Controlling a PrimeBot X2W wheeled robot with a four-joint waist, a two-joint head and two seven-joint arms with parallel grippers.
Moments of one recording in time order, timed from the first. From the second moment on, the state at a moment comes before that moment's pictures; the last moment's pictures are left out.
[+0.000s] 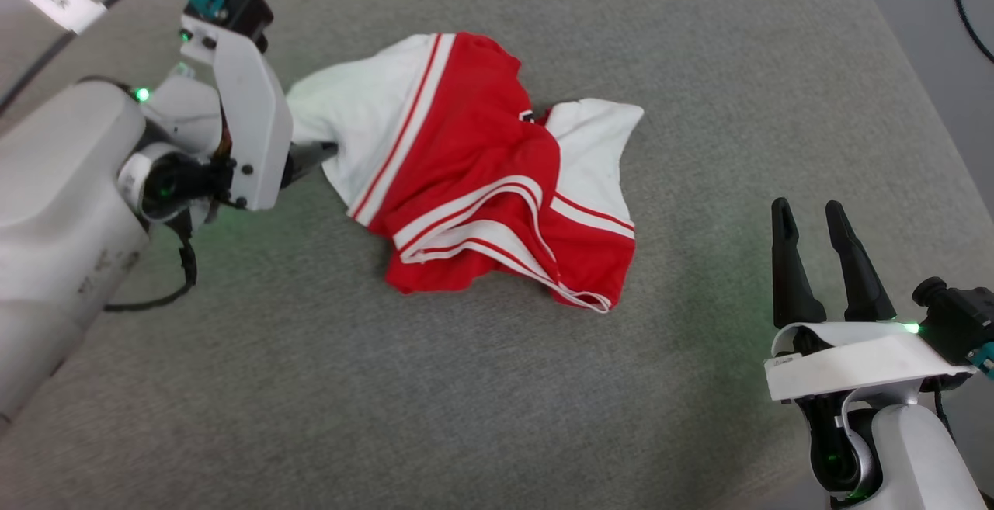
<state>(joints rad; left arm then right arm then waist) -1.27 0.65 -1.14 0.61 -1.24 -0.13 0.65 -0.29 -0.05 0.05 0.21 0.44 0.13 -0.26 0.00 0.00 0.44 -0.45</state>
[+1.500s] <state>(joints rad) -0.90 0.87 -1.25 0.38 -1.40 -0.04 0.15 -0.20 -0.12 -0.02 0.23 0.38 0.13 -0.26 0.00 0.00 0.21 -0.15</state>
